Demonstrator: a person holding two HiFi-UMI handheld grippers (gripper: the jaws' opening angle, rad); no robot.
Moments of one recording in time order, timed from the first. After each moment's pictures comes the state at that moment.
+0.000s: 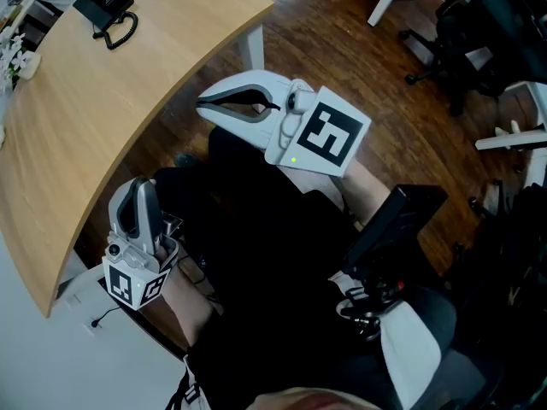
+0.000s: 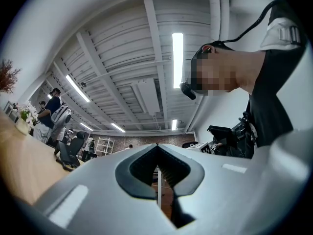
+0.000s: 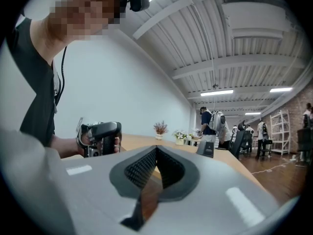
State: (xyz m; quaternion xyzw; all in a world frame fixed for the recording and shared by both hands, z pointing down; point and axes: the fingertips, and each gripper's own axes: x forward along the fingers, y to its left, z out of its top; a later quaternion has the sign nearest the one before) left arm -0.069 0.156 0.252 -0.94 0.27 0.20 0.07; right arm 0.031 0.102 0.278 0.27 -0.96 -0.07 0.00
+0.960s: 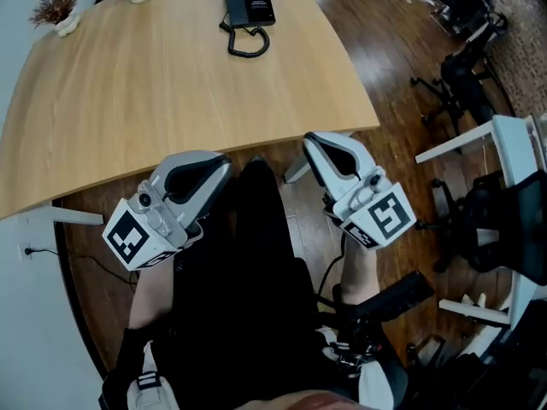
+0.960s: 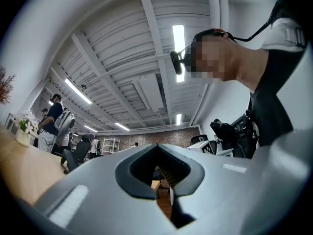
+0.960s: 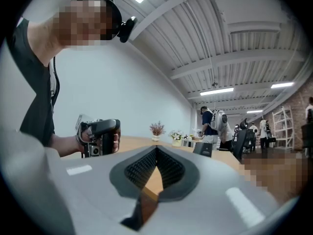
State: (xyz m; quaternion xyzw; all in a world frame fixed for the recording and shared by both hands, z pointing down) left arm -0.076 0.063 0.236 -0.93 0.31 0.17 0.09; right arm 0.035 0.001 0.274 0.26 -0.96 -0.07 0.00
